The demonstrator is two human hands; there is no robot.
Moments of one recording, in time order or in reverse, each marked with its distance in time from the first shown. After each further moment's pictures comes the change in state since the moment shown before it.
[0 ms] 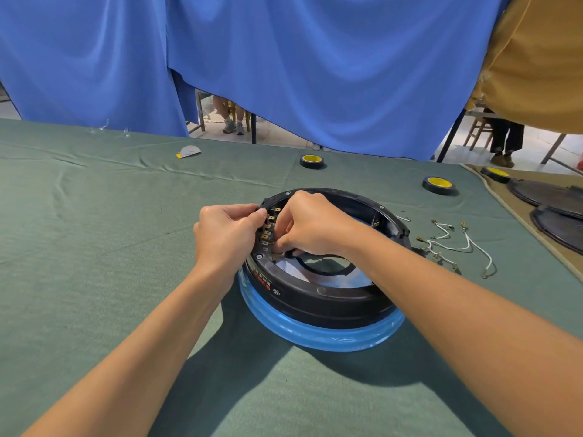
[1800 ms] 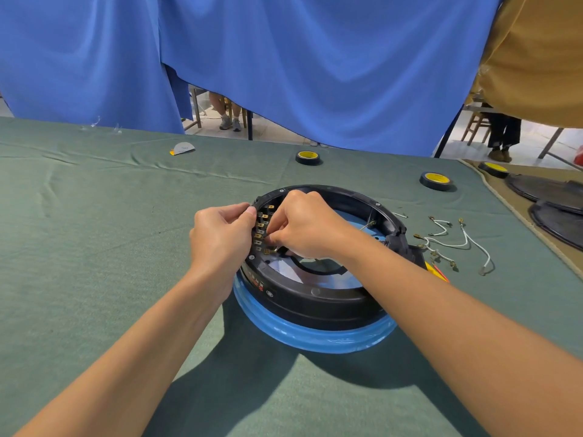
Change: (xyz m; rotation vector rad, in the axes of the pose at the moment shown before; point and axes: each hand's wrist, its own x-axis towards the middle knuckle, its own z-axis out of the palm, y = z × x) left_hand -0.007 0.002 0.007 -0.010 0.010 -0.046; right_hand 0.001 0.006 0.006 -0.014 0.089 -0.042
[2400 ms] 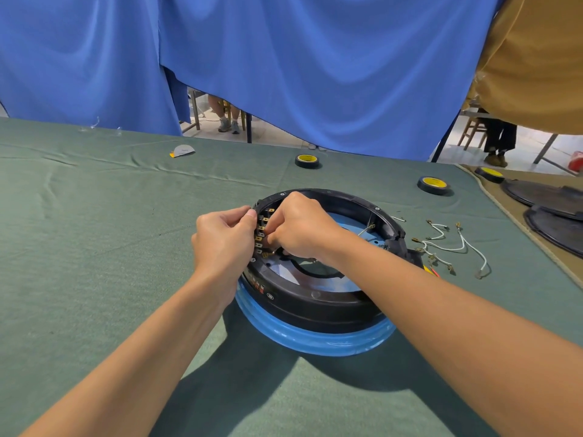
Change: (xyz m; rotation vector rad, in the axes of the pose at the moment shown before) left_hand -0.002 -0.002 0.003 -0.036 0.046 -0.018; right_hand 0.002 -0.009 0.005 0.150 0.002 0.149
